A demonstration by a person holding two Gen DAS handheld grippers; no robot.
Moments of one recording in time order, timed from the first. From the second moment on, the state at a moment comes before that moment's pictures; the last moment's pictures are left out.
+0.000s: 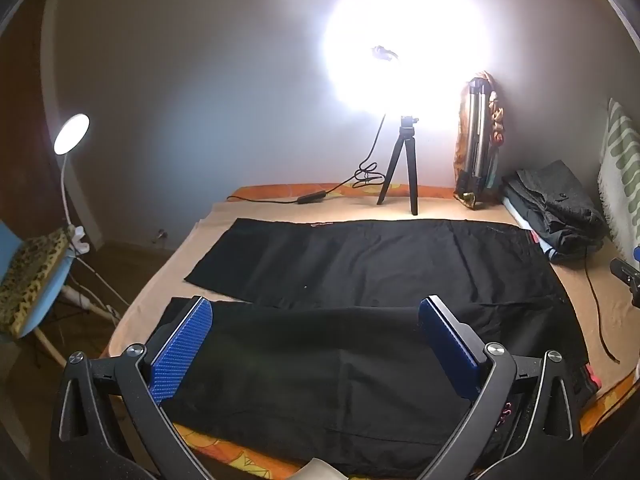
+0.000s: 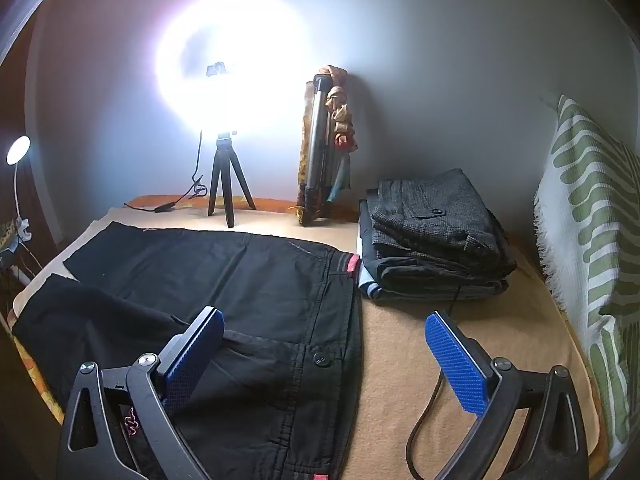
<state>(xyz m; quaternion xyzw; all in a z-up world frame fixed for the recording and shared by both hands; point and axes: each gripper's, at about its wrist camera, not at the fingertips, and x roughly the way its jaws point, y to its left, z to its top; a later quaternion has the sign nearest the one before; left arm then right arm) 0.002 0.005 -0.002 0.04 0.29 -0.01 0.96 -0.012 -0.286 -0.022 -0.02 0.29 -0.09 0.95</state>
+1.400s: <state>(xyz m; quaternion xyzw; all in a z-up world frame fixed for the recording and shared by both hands) 0.001 0.003 -0.006 0.05 0.29 0.00 0.96 -0.013 -0.290 -0.028 -0.02 0.29 -0.08 0.95</state>
